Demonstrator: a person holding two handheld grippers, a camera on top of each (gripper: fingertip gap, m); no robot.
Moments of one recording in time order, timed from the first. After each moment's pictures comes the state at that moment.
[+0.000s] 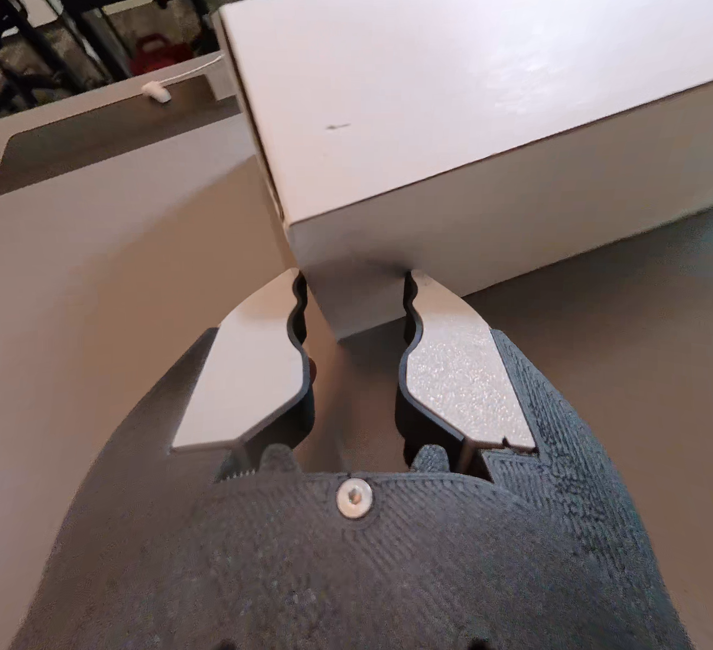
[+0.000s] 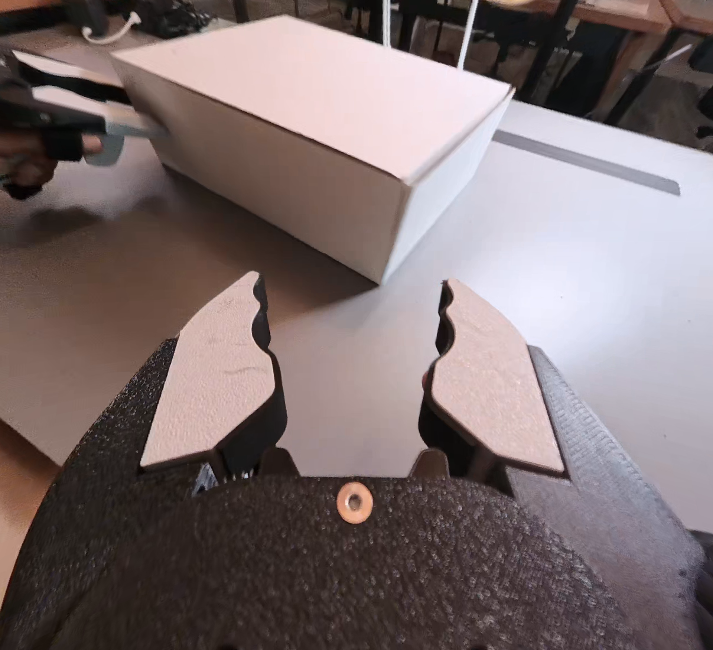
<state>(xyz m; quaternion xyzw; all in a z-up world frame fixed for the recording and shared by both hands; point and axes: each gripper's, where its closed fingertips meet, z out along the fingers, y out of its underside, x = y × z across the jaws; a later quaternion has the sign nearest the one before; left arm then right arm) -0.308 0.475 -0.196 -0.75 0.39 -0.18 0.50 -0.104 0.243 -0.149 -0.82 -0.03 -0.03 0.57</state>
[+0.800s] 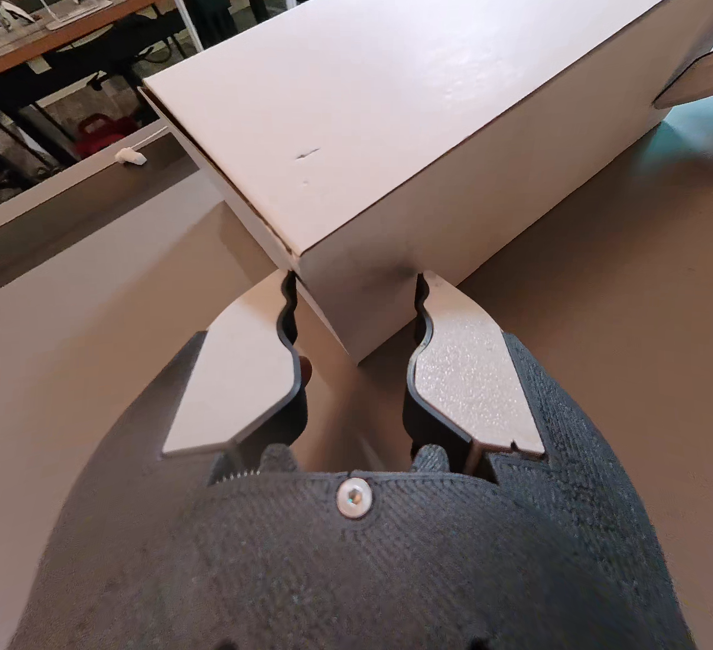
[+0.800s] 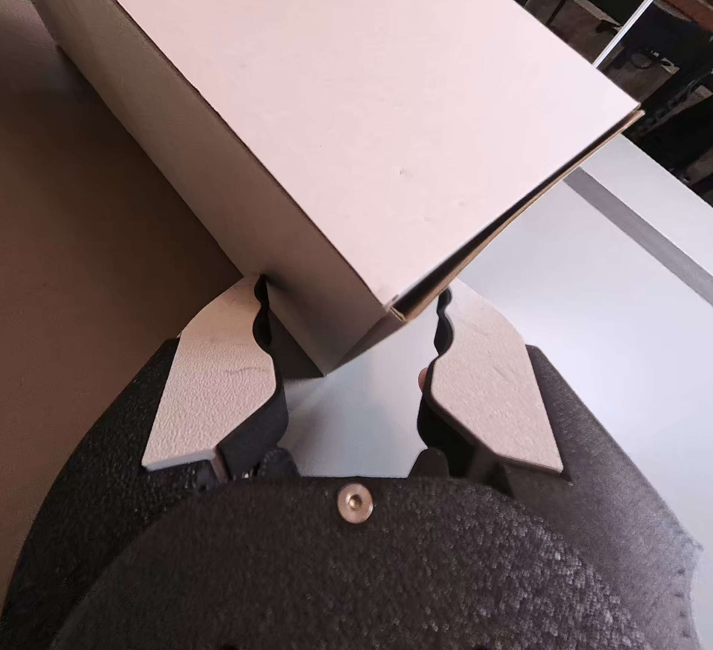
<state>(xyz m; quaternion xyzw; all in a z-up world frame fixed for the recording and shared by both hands) -0.328 0.488 -0.191 -0.67 0.50 -0.22 0.50 -0.101 0.385 -0.200 -0.84 -0.21 -0.03 0.50</state>
